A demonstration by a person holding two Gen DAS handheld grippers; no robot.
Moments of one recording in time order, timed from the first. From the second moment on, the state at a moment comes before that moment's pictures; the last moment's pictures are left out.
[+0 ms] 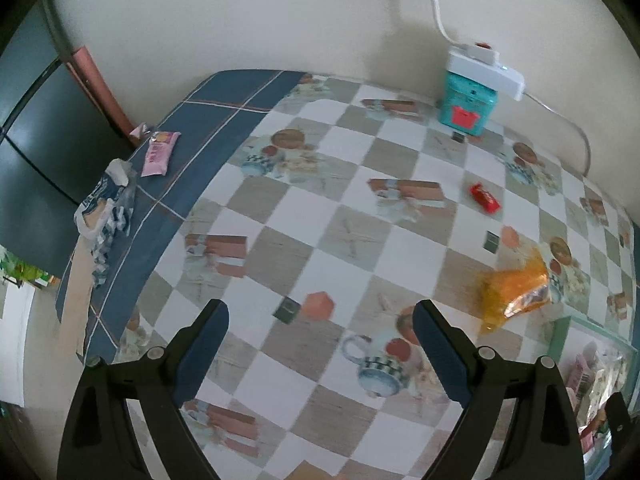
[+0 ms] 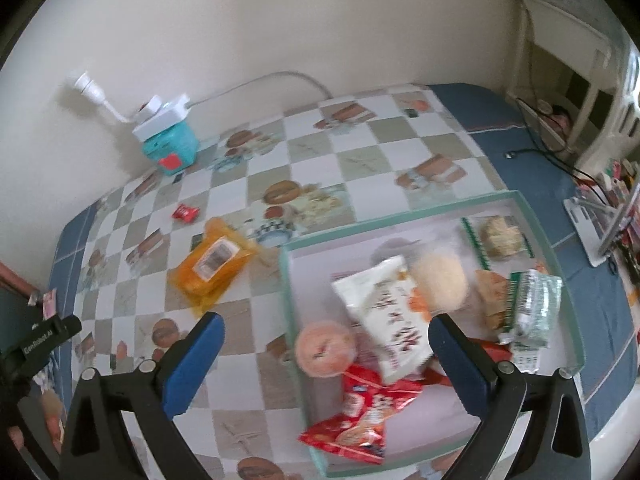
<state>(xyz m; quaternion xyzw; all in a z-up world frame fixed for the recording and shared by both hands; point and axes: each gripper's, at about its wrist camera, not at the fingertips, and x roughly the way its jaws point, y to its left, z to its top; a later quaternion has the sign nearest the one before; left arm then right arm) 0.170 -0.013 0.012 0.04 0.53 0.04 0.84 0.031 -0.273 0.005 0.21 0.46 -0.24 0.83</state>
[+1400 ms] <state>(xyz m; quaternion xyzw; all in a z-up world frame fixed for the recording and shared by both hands) 0.241 0.027 -0.025 0.05 0.54 -0.03 0.84 0.153 -0.252 -0.031 0.26 0.52 -0.16 0.80</state>
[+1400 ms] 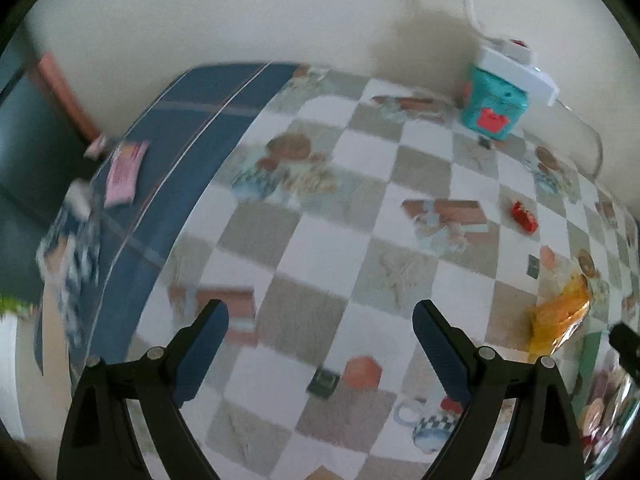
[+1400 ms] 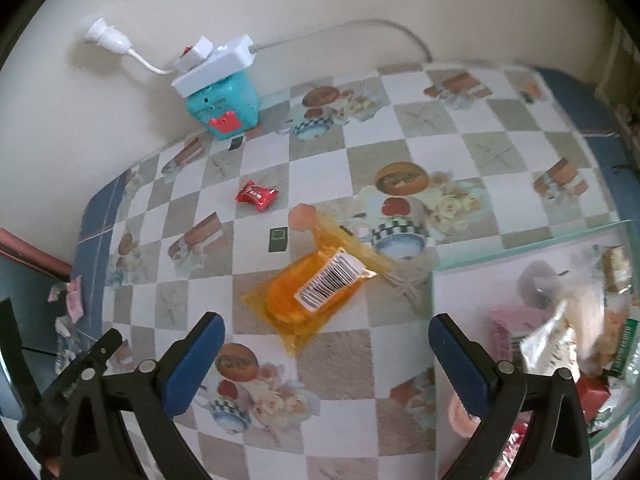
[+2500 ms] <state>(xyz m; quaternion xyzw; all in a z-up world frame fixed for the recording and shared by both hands) 0.302 -0.048 -0.072 0.02 0.61 -0.16 0.78 0.216 -0.264 -0.087 0.21 0.59 -0.18 0.76</state>
